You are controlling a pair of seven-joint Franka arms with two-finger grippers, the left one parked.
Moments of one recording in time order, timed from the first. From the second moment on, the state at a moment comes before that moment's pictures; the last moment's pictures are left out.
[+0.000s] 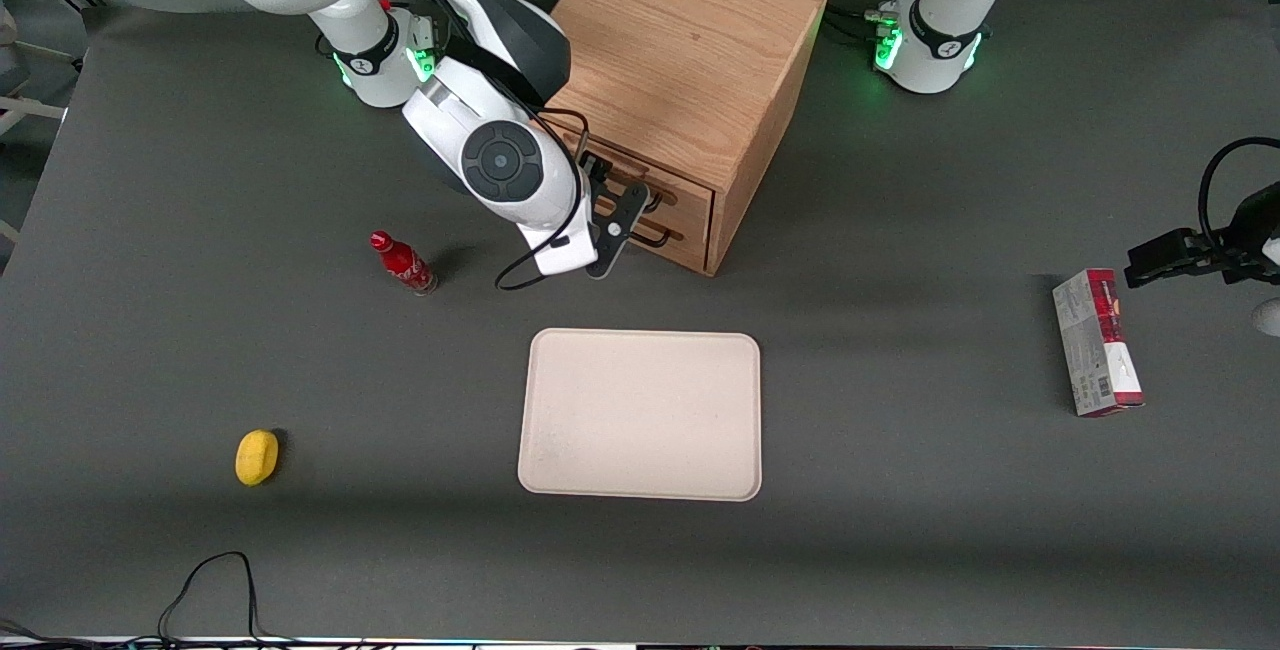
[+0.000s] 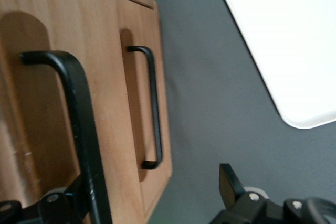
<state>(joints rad) 0.10 0.53 0.70 -1.56 -0.09 1.77 -0.24</state>
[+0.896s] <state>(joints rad) 0.08 0.66 0.54 -1.27 -0.17 1.79 -0.51</state>
